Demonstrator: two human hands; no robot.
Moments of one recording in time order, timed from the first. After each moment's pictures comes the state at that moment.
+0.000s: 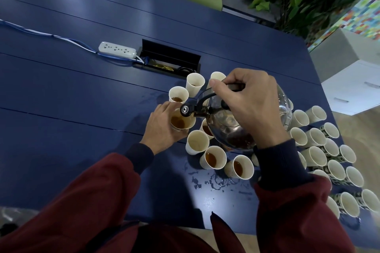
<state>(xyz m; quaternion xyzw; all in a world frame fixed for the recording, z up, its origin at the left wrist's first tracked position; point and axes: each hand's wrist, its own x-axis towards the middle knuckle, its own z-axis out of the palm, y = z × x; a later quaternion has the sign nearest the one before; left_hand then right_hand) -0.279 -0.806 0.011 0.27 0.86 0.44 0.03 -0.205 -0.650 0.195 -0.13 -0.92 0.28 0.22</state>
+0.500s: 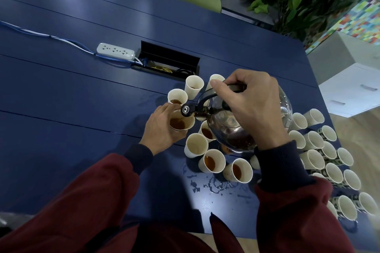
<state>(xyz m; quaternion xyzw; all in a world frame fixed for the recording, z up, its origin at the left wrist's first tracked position) -0.287 -0.802 0.004 0.27 0.85 0.44 0.01 -0.210 -0.646 0.197 -0.13 -0.92 0.28 0.23</state>
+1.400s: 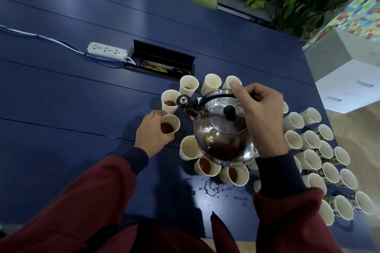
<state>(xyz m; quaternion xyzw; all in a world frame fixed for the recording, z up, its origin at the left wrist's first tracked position) -0.296 -0.794 -0.030 0.18 0.90 0.39 0.07 -0.203 -0.613 0.170 -0.26 -0.80 0.48 0.24</state>
